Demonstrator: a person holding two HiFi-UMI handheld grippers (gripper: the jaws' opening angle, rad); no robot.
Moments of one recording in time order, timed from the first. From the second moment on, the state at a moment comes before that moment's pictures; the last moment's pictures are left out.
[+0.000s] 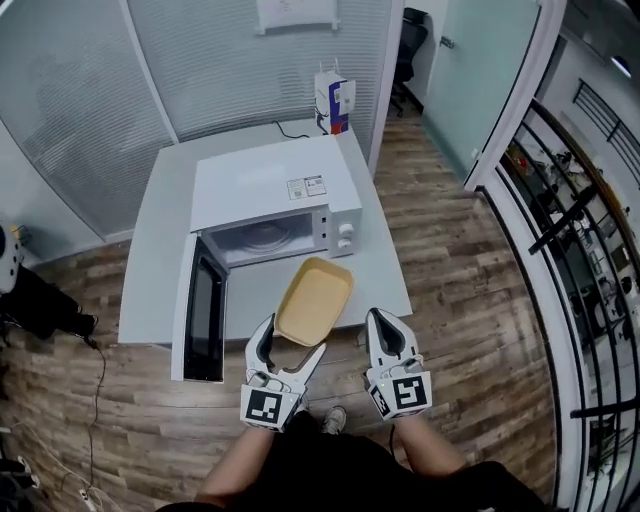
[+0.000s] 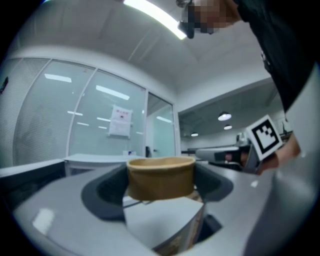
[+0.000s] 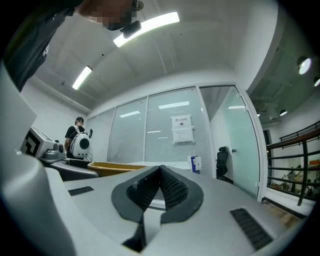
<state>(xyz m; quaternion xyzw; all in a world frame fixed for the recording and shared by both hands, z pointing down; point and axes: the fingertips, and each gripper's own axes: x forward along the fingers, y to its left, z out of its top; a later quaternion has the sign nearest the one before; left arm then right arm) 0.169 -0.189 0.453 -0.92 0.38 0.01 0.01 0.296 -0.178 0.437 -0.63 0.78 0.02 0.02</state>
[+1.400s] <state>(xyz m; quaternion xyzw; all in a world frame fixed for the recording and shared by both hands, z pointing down) 0.104 -0.345 0.537 -0.86 0.51 -0.01 -0.01 0.215 -0.344 0.496 -0.53 0.84 -0.03 -0.08</state>
